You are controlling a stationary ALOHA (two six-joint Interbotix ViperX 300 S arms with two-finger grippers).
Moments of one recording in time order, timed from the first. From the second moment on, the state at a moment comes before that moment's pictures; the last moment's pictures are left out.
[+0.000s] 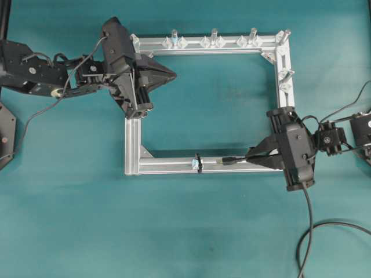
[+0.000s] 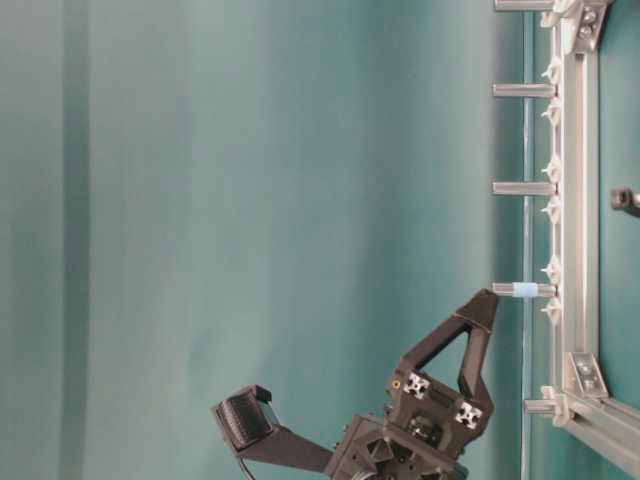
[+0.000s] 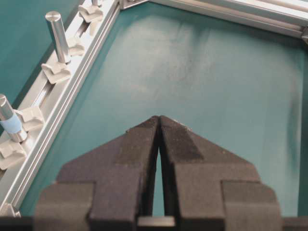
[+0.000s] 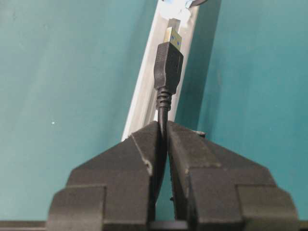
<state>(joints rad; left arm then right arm) 0.23 -0.01 0.84 -0.08 -0.42 -0.01 0.10 -0.17 1.08 -0.11 -0.30 0.10</state>
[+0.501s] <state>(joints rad) 0.23 -0.01 0.84 -0.07 -0.42 -0.01 0.10 -0.17 1.08 -0.11 -0.30 0.10</state>
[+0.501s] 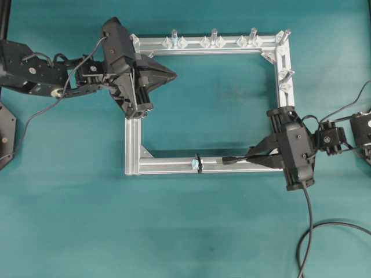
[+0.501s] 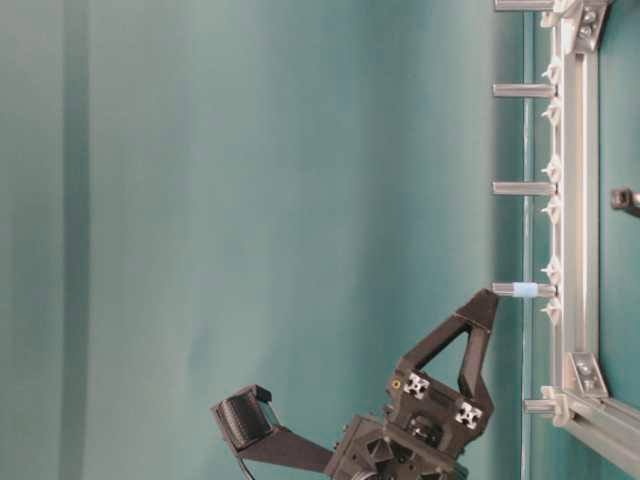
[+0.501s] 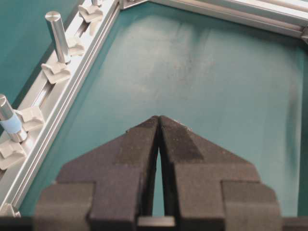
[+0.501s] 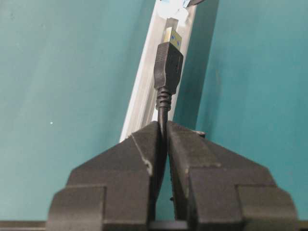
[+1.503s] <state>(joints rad) 0.23 -0.01 0.84 -0.08 -0.42 -0.01 0.10 -0.02 0.93 -0.11 -0.30 0.10</state>
